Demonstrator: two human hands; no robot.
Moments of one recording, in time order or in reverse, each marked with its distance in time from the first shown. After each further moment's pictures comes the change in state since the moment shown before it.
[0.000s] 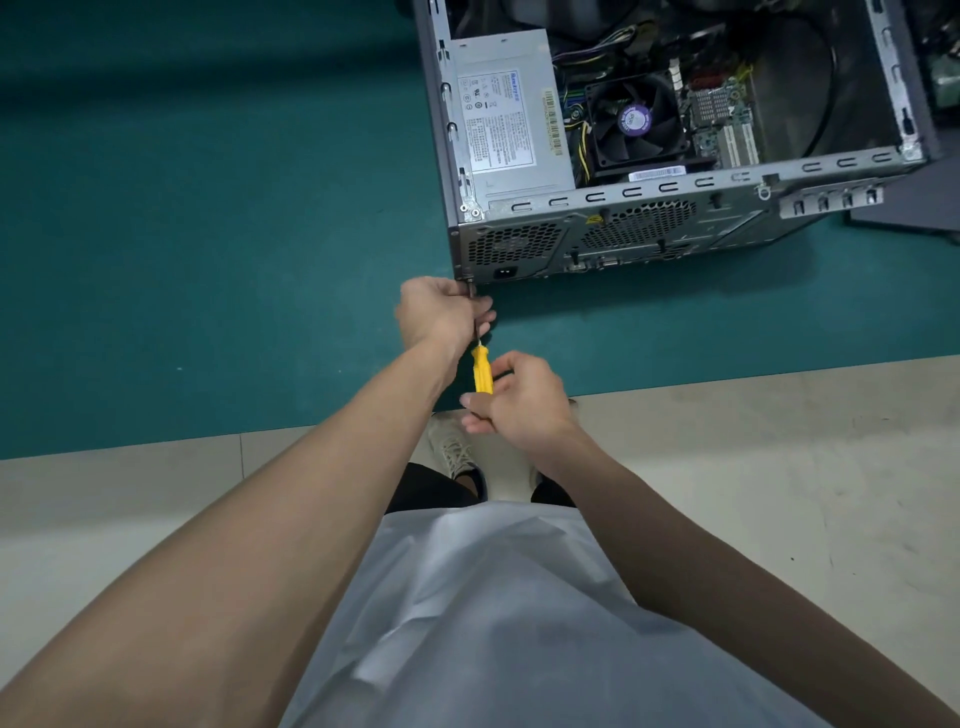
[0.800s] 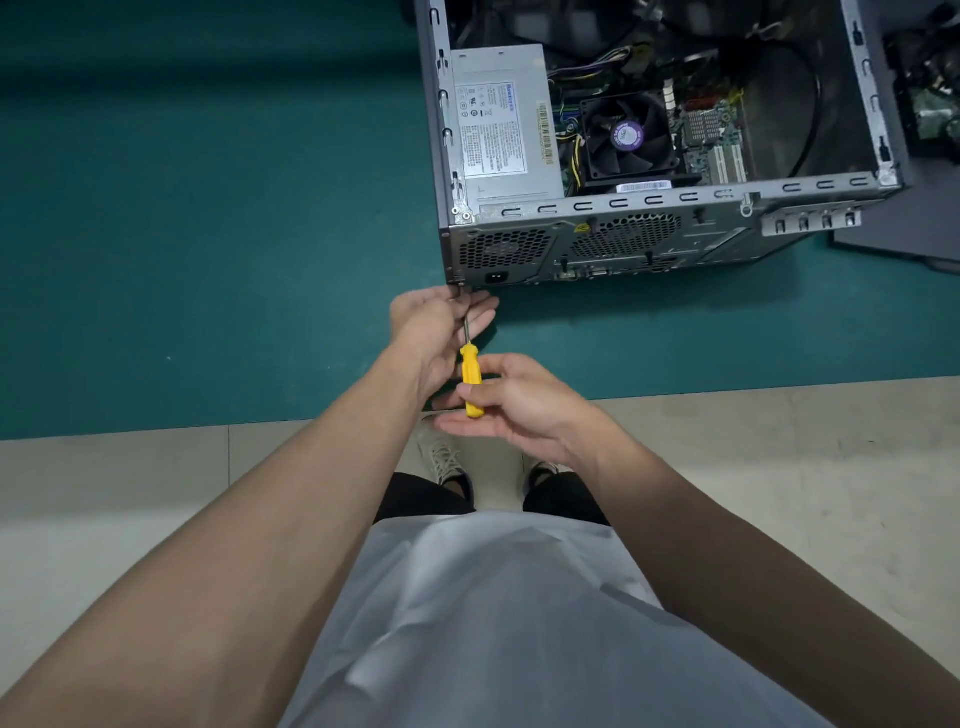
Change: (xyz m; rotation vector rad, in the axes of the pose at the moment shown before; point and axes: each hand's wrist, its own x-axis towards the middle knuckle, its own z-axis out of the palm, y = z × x) left_hand -0.007 -0.004 0.002 -0.475 -0.112 -0.114; right_hand 0.001 -0.009 -0.022 0.440 -0.451 0.151
